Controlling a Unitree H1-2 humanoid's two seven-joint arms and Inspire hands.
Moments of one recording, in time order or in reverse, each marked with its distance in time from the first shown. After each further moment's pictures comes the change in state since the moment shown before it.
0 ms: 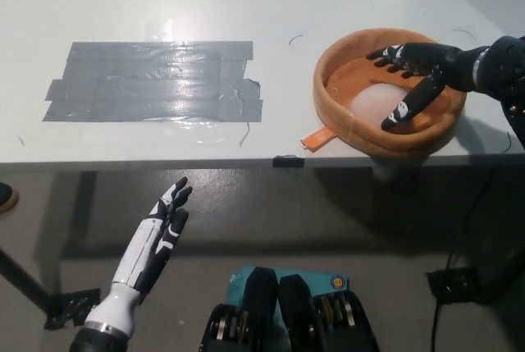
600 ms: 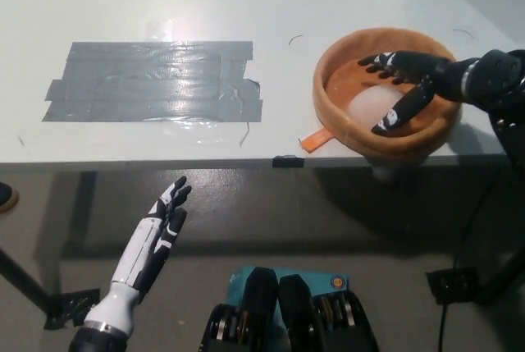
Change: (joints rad) left_arm -0.001 0.000 0.003 0.000 -0.001 0.000 0.000; right_arm 0.040 0.049 -0.032 0.003 0.000 -0.026 -0.034
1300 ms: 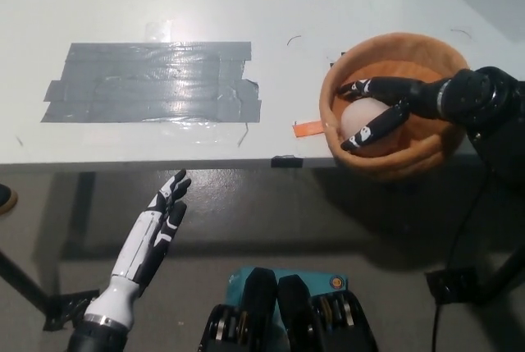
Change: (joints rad) left_arm -0.020 -0.001 0.004 0.000 0.000 0.002 0.000; right_arm -0.043 0.032 0.105 0.180 -0.044 -0.130 0.026
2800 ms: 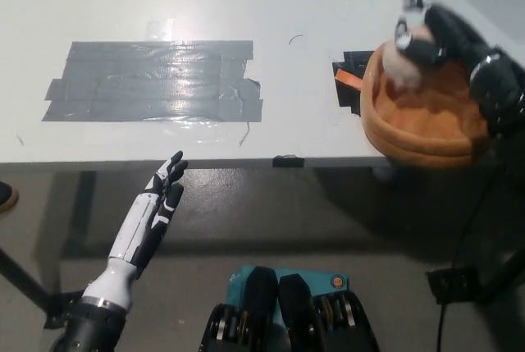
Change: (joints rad) left_arm -0.049 0.000 0.018 0.007 0.001 0.011 0.000; right_arm 0.055 0.016 -0.272 -0.103 -0.100 -0.146 -0.521
